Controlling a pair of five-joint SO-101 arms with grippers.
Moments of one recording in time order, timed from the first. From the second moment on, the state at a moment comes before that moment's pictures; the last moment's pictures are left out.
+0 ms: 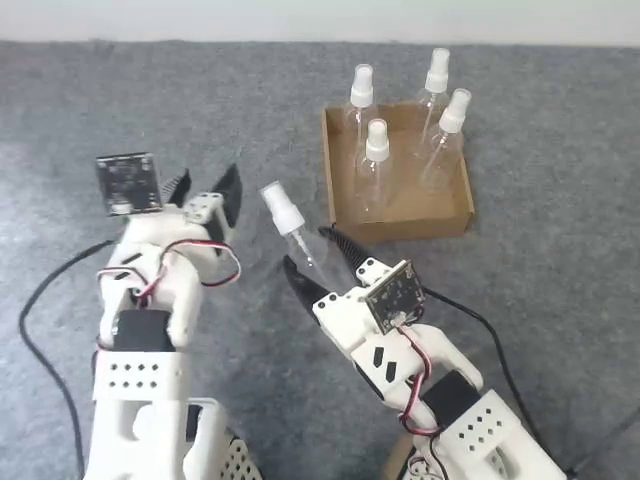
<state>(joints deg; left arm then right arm) -5.6 -58.9 63.4 33.1 12.8 -42.3 -78.7 87.2 8.7 0.7</state>
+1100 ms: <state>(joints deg) -0.5 -59.3 62.5 30.8 10.4 -42.4 -78.7 87.2 9.9 0.8</state>
